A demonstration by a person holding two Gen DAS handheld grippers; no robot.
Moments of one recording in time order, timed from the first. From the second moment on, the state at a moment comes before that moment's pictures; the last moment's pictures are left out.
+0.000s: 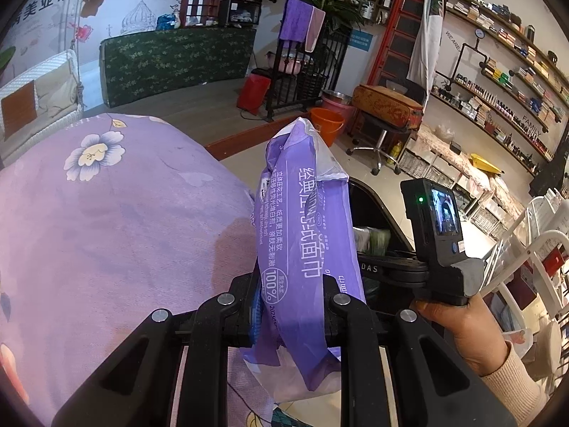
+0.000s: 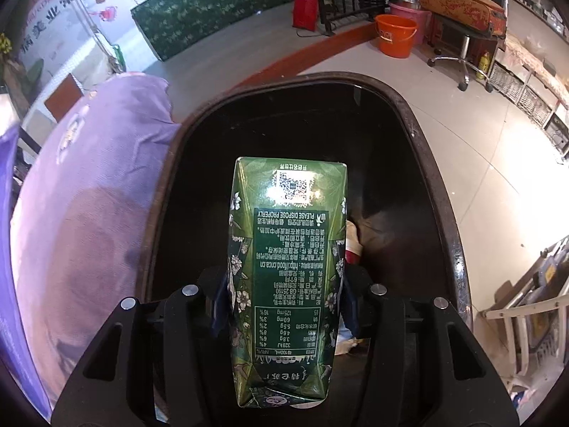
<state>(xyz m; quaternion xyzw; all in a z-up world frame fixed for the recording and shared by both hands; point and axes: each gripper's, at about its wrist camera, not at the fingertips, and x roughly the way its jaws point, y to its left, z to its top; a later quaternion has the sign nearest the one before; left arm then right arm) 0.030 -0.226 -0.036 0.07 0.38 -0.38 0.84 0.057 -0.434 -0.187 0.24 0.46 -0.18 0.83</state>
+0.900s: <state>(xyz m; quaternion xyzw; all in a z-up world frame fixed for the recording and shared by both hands) 0.024 -0.290 -0.057 0.11 0.41 -0.42 0.80 -0.016 -0.465 -0.132 0.28 0.33 -0.23 0.87</state>
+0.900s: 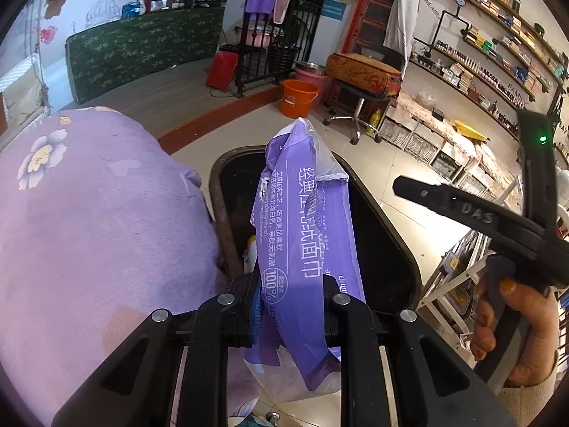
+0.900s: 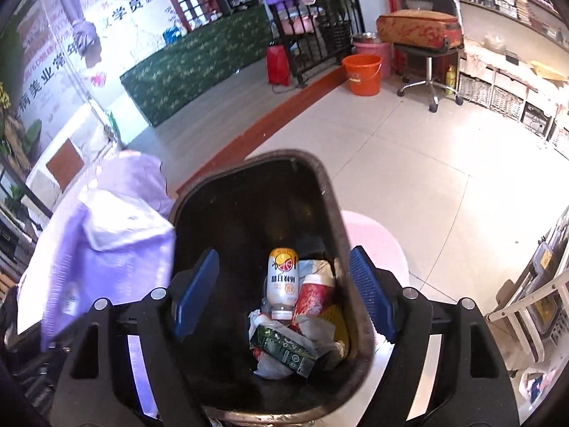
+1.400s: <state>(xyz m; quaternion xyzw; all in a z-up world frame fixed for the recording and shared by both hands) 0.016 -0.330 -0.071 0.16 0.41 -0.44 0.78 -0.052 -0.471 -0.096 0.28 0.28 -0.26 0.88</state>
